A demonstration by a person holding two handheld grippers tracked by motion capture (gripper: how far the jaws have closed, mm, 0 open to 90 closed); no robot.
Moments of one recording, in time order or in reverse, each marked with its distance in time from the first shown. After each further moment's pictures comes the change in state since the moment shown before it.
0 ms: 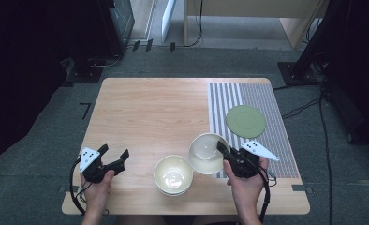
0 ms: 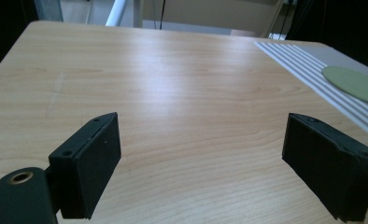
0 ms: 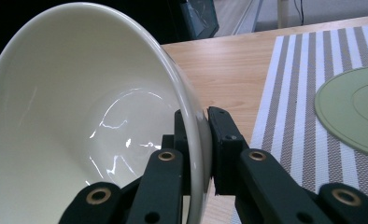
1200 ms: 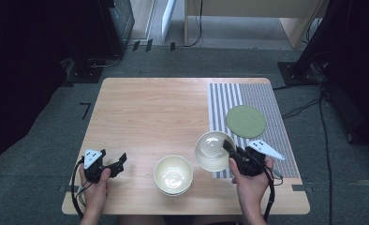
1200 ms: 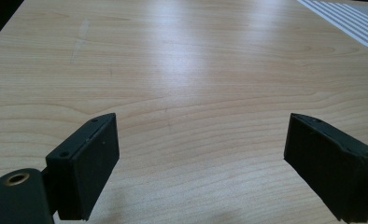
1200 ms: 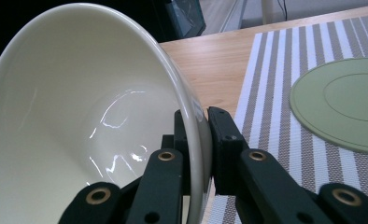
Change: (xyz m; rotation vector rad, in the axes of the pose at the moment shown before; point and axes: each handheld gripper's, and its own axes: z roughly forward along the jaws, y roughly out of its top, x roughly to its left) left arm 0.022 -0.026 0.019 0.108 0.082 -0.012; right arm -0.017 0.001 -0.002 0.000 -0.047 0.034
